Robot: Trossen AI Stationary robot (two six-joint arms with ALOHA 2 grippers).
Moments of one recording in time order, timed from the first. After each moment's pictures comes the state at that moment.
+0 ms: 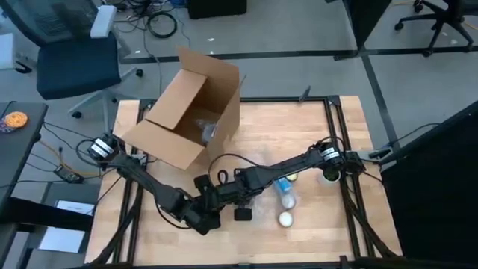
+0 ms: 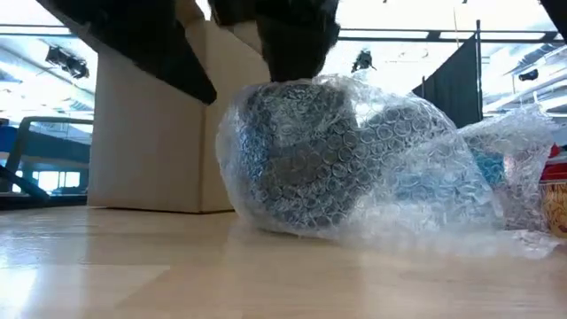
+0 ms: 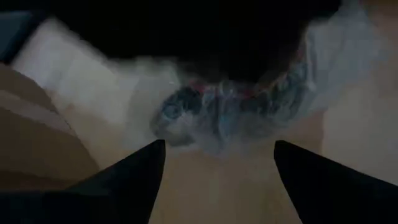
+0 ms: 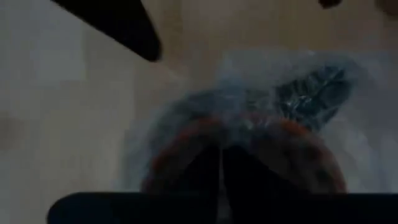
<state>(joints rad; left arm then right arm) -0.62 1.68 1.13 -0.50 -0.77 -0.60 0.30 2.22 2.10 -1.16 0.10 0.26</state>
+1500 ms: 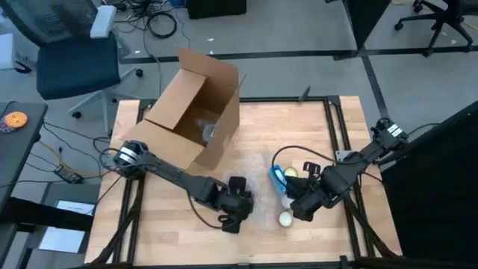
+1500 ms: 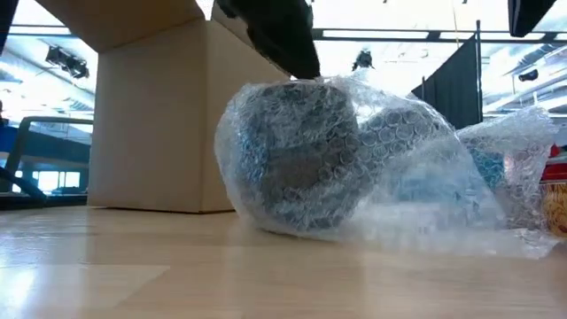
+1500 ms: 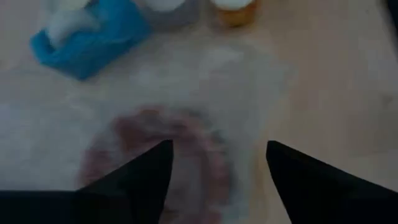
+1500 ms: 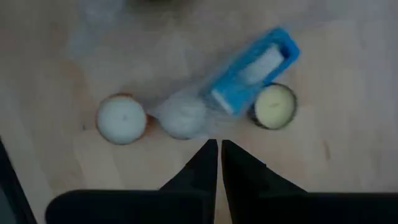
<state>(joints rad) -0.39 1.98 1.68 -0.77 -0.24 -0.16 0.61 1.55 1.44 -1.29 0.30 0.85</state>
